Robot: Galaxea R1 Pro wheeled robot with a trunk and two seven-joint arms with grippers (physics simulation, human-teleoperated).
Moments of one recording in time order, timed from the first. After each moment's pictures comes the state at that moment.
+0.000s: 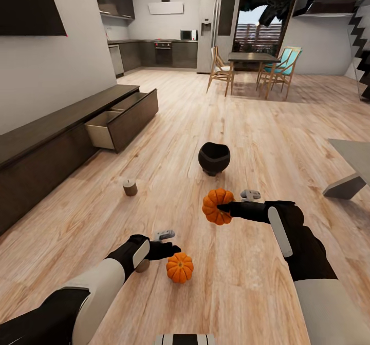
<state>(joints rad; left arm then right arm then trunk) -0.91 -0.15 0.01 -0.22 0.17 0.53 -0.20 -0.70 -0.07 0.00 -1.33 -0.25 1.04 0.31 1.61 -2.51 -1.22</state>
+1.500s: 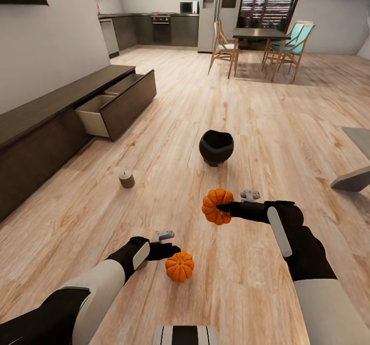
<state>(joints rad) -0.91 -0.15 0.01 -0.19 0.17 0.47 -0.19 -0.70 -0.07 0.00 -1.33 -0.26 1.04 0.31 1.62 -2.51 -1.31</state>
